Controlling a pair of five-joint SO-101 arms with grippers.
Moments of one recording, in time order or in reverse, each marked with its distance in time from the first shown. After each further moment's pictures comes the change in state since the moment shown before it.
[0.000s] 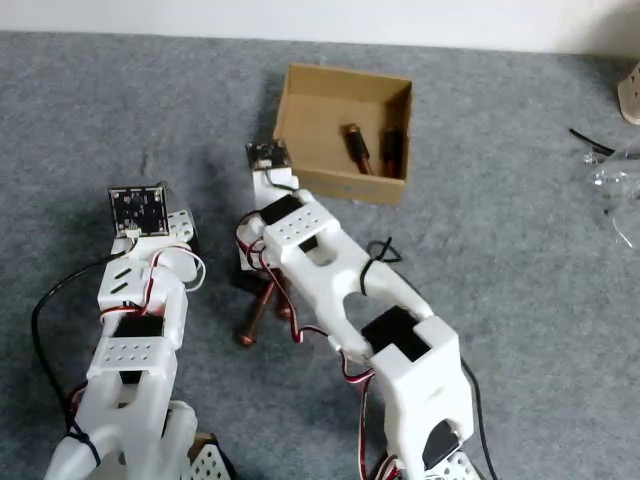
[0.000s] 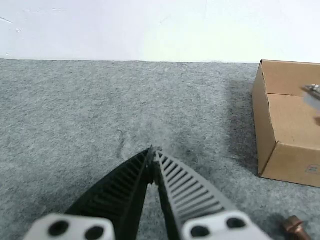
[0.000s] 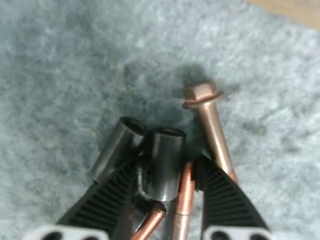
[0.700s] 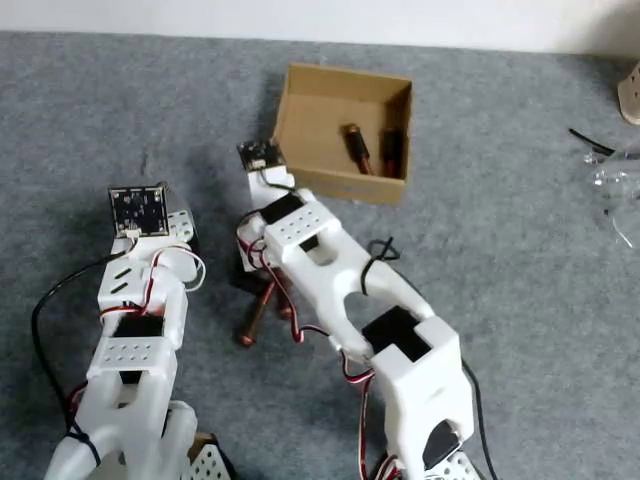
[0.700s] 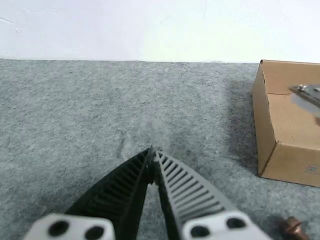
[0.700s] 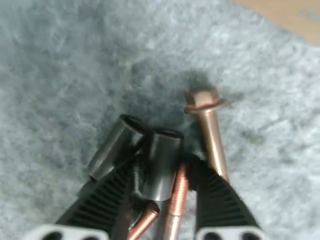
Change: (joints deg) left arm 0.0 0.0 0.0 0.0 0.0; right arm 0.2 -0.2 -0.4 -0.1 5.4
